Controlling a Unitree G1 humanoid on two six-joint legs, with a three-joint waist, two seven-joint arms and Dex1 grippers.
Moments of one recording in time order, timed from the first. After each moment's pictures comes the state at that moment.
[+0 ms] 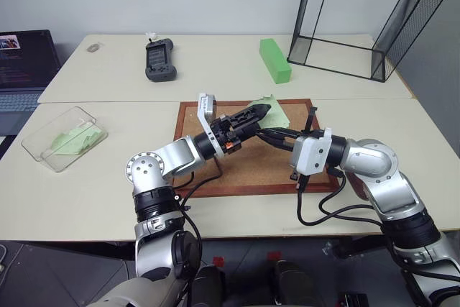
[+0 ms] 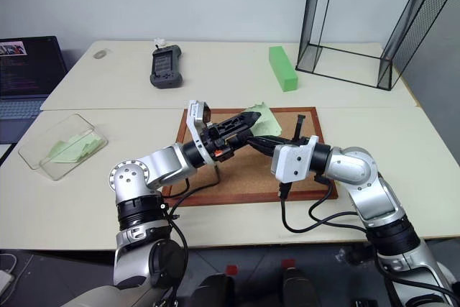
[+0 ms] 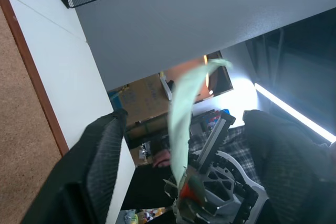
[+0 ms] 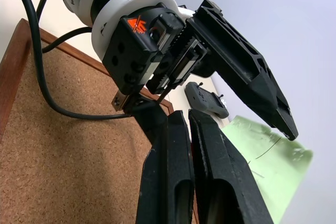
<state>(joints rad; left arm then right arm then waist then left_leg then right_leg) -0.71 0.01 0.53 0.17 -1.25 1.41 -0.23 -0.49 -0.56 0.23 -0.18 -0.06 -0.27 0.81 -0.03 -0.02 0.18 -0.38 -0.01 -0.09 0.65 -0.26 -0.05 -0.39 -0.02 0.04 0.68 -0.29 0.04</state>
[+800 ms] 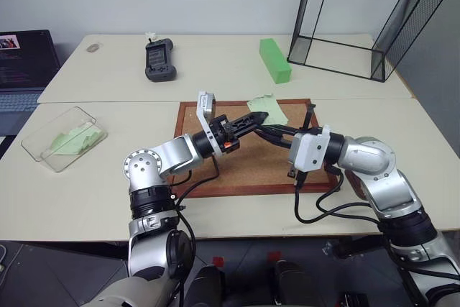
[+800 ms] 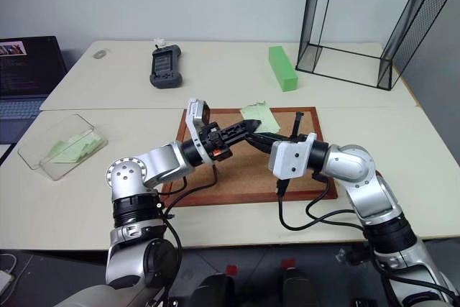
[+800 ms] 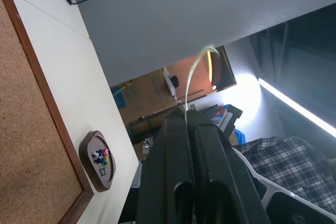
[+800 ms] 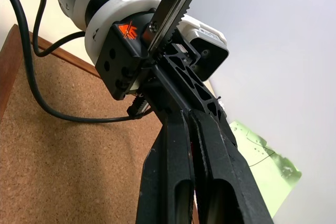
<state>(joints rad) -0.71 0.07 0.47 0.20 -1.30 1.38 -0.23 -0.51 -0.53 0.23 -0.19 -0.06 -0.24 0.81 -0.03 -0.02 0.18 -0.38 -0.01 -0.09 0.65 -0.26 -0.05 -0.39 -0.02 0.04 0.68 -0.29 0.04</state>
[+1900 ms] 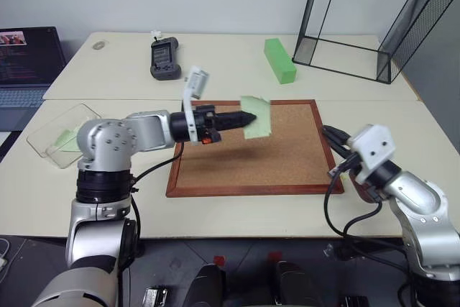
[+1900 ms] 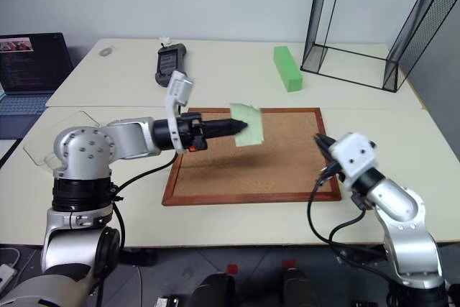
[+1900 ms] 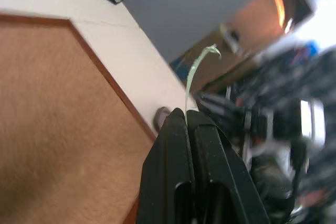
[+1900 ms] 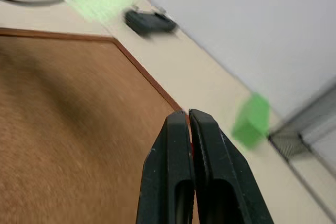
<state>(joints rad) -0.79 0.50 0.09 -0.01 -1.06 1.23 -0.63 -0.08 -0.47 -0.13 -0.56 0.07 0.35 0.55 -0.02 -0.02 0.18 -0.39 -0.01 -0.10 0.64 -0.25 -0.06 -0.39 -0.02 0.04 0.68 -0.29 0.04</state>
